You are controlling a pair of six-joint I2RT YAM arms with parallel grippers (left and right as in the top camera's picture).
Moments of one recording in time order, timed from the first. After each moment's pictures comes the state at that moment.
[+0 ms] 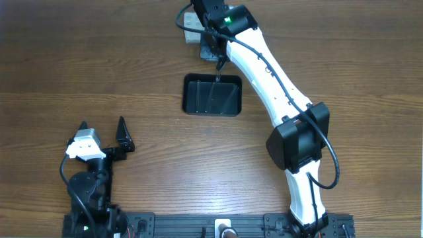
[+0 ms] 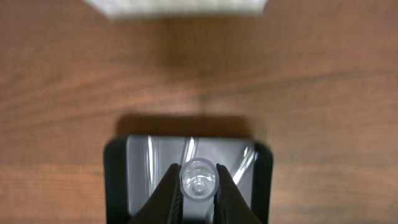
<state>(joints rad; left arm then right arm) 0.05 0.01 0.01 -0.07 -0.03 -0.18 0.51 2.21 2.21 -1.23 0.15 0.52</state>
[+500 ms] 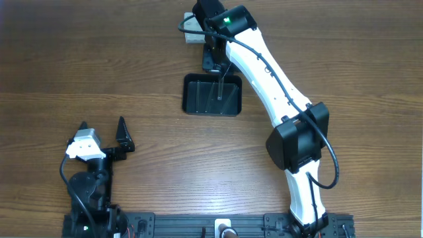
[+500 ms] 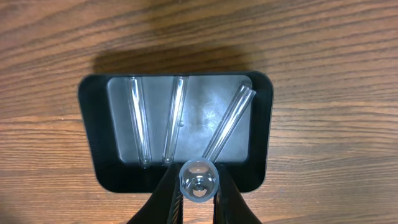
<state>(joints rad) 0.05 0.01 0.01 -0.07 -0.03 -0.17 0.51 2.21 2.21 -1.40 0.08 0.58</state>
